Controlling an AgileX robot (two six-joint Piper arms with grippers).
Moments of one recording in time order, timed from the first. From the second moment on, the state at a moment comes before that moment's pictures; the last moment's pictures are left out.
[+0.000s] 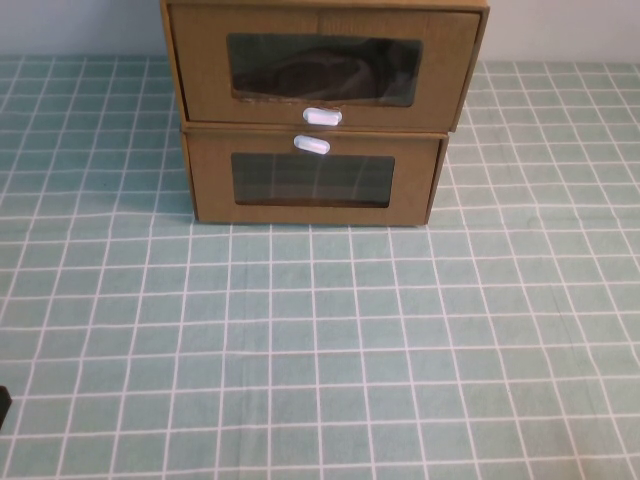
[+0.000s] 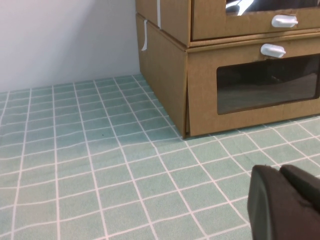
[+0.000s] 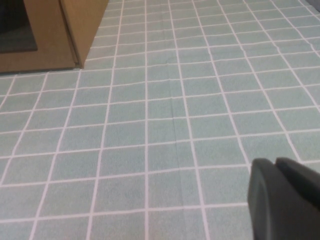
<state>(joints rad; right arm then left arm) 0.02 -0.01 0.03 0.15 0.35 -0.10 -0.22 0.09 0.03 -1.01 0.10 1.06</state>
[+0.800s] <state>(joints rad) 0.02 -0.01 0.03 0.15 0.35 -0.10 -0.13 0.04 0.03 -0.27 -0.01 0.37</state>
